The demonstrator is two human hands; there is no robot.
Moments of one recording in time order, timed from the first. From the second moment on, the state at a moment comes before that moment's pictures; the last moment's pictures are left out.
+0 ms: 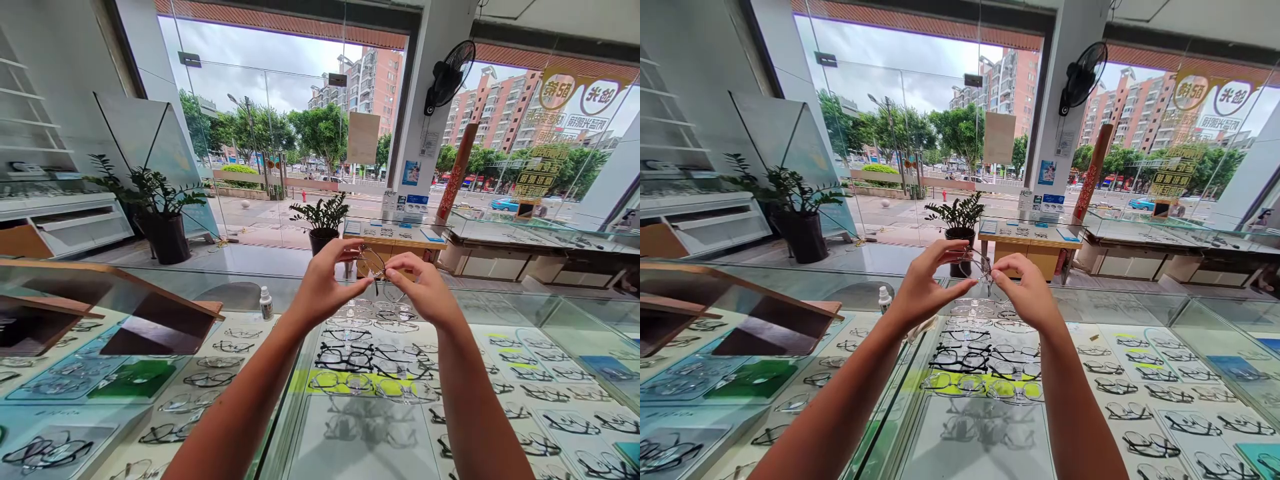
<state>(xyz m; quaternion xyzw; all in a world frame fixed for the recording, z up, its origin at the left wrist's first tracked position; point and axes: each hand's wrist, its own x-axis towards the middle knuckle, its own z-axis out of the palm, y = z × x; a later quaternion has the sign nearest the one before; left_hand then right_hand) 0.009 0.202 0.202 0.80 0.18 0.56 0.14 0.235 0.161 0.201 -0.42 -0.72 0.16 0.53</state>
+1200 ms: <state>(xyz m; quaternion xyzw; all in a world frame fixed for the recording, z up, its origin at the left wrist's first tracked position) 0.045 0.212 0.179 0.57 0.29 0.60 0.48 0.180 0.159 0.185 -0.44 -0.69 -0.07 0.57</state>
